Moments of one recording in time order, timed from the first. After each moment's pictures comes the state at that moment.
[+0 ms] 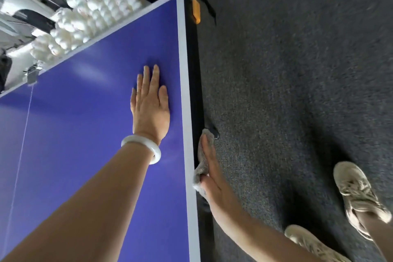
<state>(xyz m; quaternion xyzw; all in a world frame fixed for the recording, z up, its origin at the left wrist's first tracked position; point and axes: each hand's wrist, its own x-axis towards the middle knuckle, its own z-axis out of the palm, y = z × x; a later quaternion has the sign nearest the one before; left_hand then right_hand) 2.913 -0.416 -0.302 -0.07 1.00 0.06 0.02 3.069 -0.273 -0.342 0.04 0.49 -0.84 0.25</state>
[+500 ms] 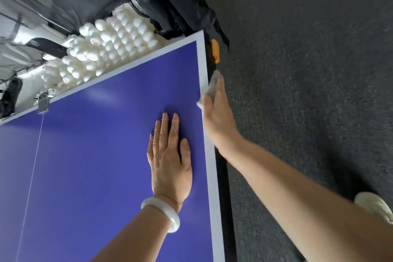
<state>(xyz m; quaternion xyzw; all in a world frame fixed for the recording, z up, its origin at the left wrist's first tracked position) 2.915 -0.418 -0.304 -0.07 0.99 0.09 0.00 2.828 -0.303 -0.332 0.11 0.68 -0.72 0.13</state>
